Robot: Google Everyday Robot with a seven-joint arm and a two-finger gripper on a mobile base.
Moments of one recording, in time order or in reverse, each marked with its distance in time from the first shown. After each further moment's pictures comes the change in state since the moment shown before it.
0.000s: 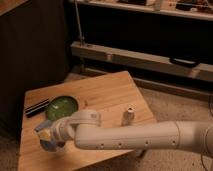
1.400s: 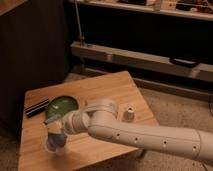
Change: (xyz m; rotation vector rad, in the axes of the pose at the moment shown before) arm 0.017 0.000 -0.056 0.043 -0.020 0.096
